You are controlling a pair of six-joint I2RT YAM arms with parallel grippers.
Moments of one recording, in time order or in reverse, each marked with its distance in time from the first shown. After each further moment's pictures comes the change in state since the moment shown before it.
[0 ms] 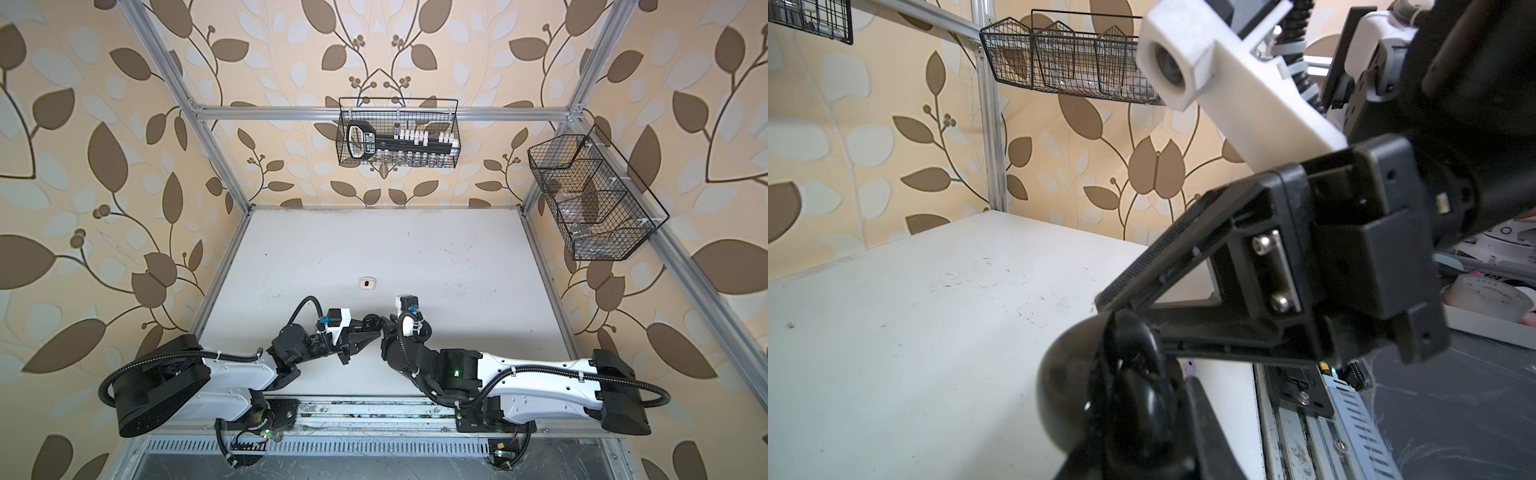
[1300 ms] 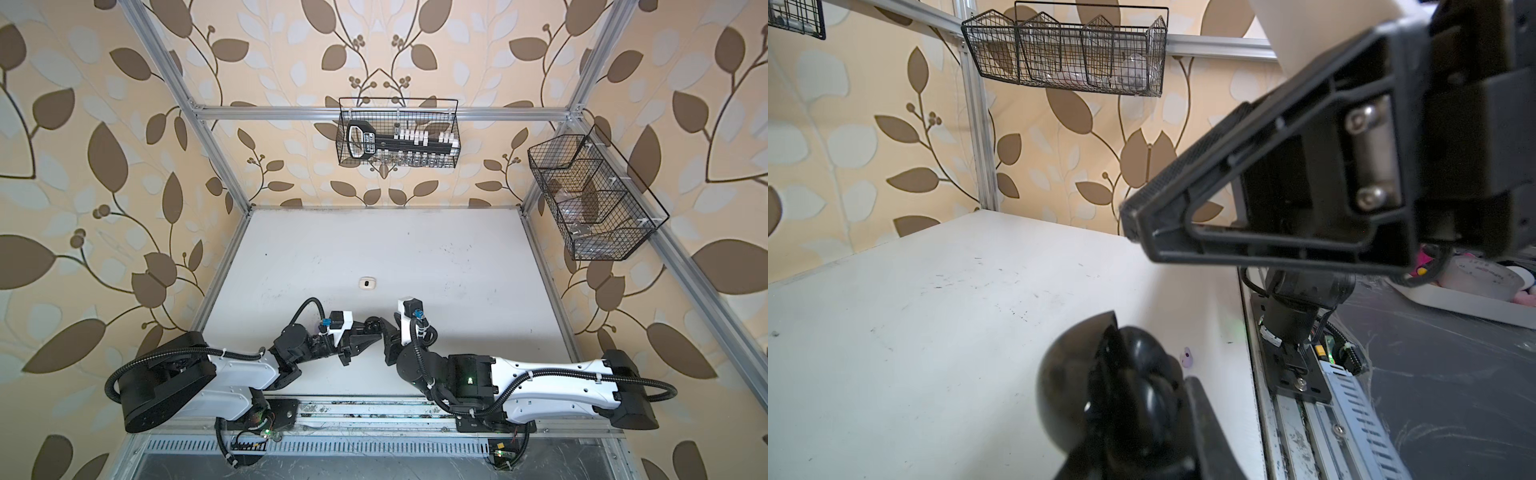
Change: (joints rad) left arm 0.000 0.031 0.000 0.009 0.035 0.031; right arm 0.077 -0.098 0.013 -0.006 0.083 -0.111
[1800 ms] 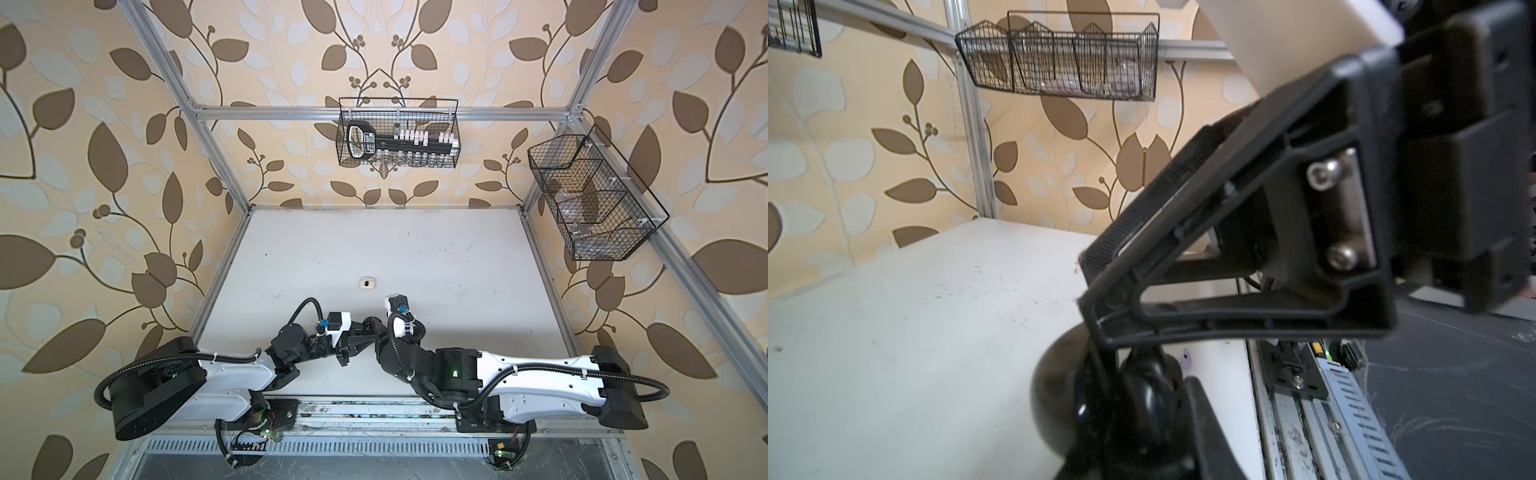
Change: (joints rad) left arm 0.002 -0.061 0.000 -0.070 0.011 0.019; right arm -0.043 0.132 0.090 -0.081 -0.073 0.018
